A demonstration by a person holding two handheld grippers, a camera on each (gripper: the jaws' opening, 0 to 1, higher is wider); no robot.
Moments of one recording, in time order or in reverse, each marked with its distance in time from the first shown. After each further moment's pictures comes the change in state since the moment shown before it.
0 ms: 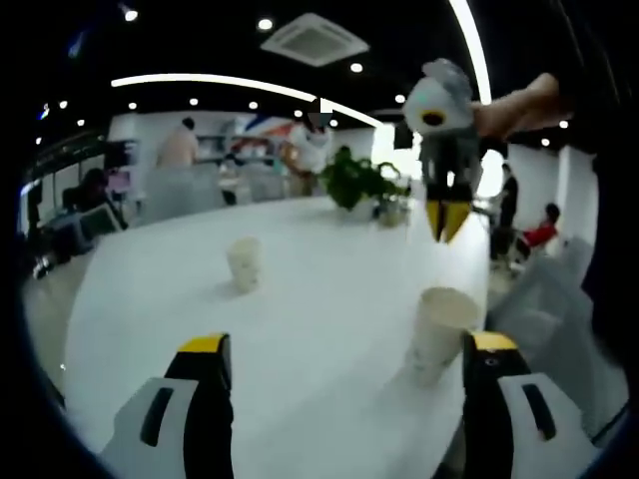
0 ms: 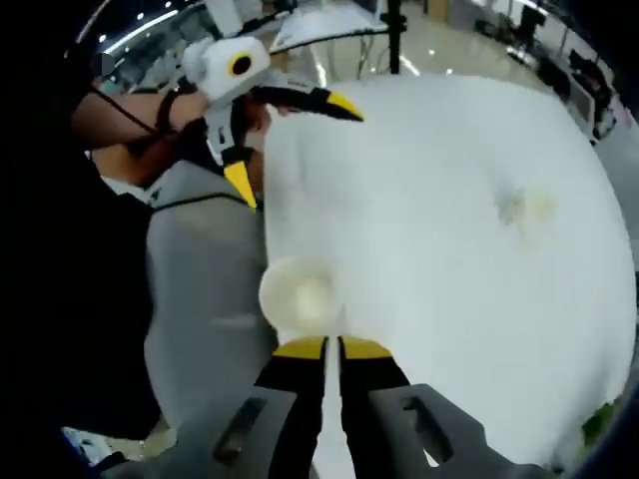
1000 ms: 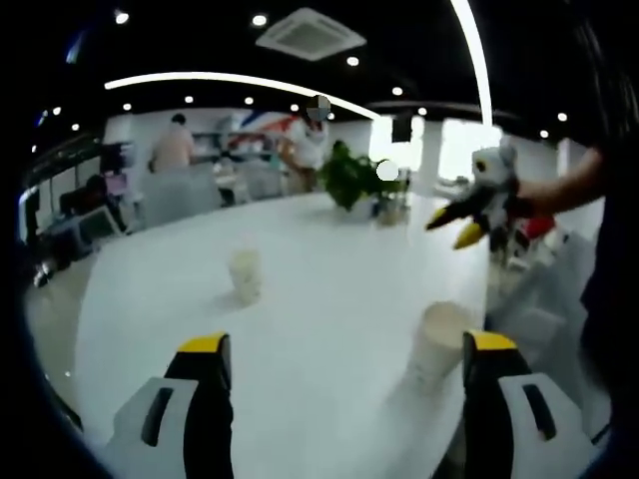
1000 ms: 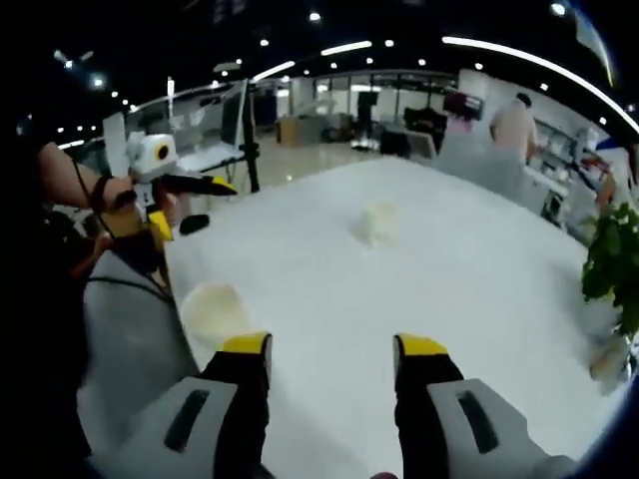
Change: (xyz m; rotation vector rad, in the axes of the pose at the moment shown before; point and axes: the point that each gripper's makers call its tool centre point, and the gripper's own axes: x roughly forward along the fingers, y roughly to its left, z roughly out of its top) left arm 0.002 0.001 0.031 0.028 0.041 -0.009; right arm -0.030 -0.047 -0.071 0.303 -0.485 -0.424
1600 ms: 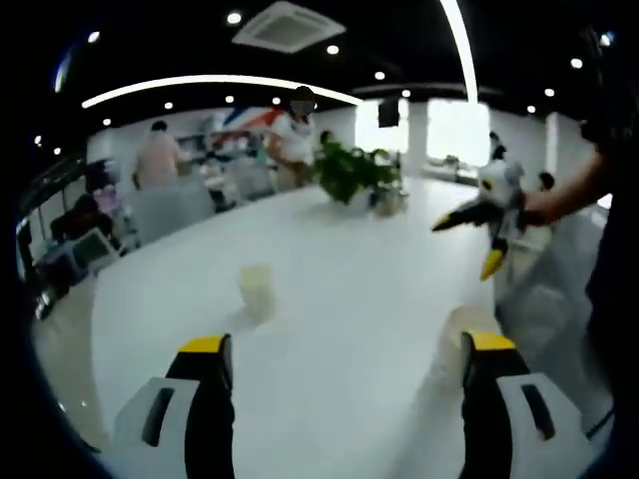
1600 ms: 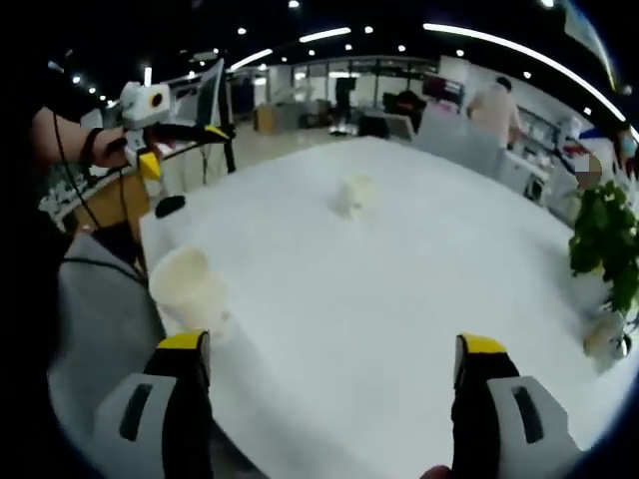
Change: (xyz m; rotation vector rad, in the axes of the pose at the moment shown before) left arm 0.017 0.028 0.037 0.137 0.080 -0.054; right arm 0.010 -0.012 -0.033 -0.040 0.053 -0.080
